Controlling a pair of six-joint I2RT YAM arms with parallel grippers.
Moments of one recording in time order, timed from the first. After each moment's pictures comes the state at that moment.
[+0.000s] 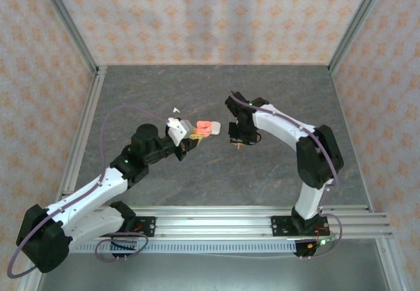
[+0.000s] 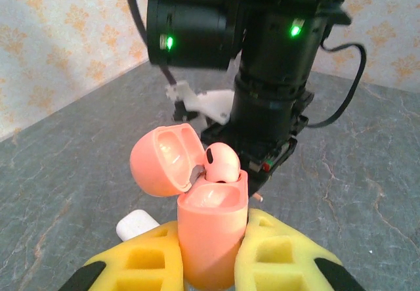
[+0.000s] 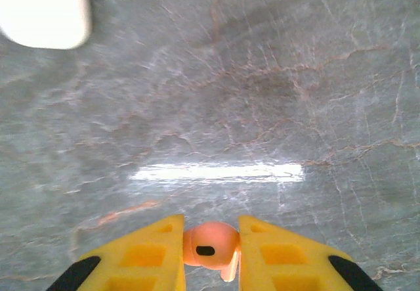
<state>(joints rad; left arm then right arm) -0.56 0.97 0.59 0.15 0.34 0.13 0.58 1.77 1.37 -0.97 -0.07 0.67</state>
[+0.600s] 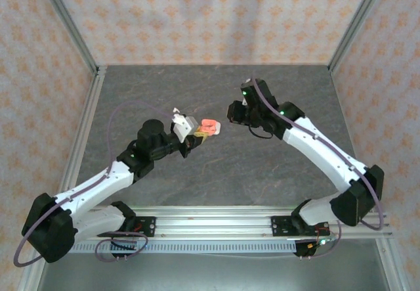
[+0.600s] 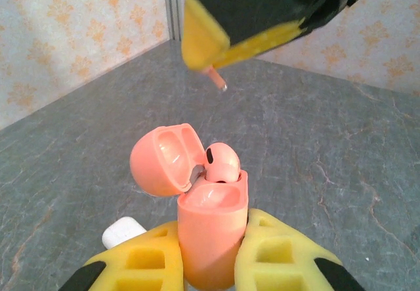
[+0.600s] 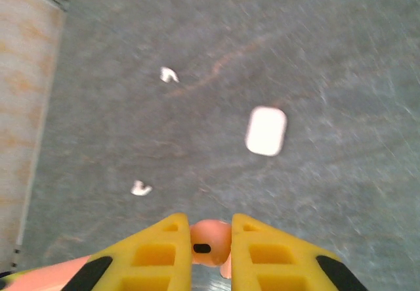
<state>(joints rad) -0.56 1.08 0.63 0.20 0.37 0.11 0.64 1.37 1.35 -0.71 -0.02 0.70</state>
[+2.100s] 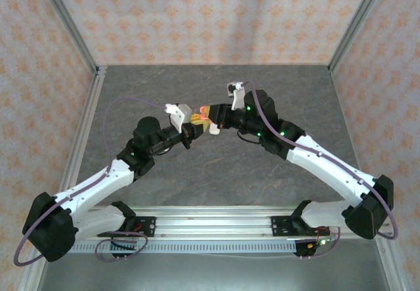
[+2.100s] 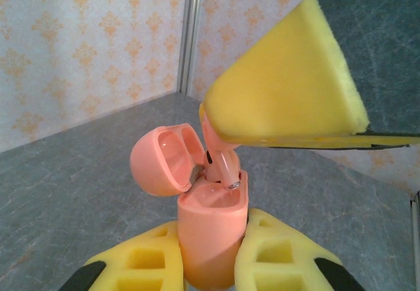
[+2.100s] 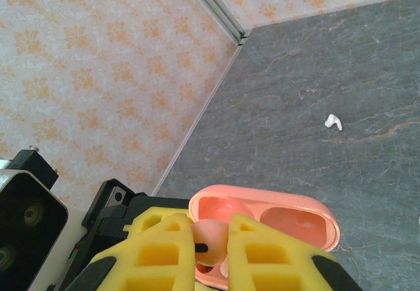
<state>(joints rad) -0.56 1.08 0.66 0.36 0.33 -0.13 0.76 1.25 1.15 -0.21 -0.19 0.64</state>
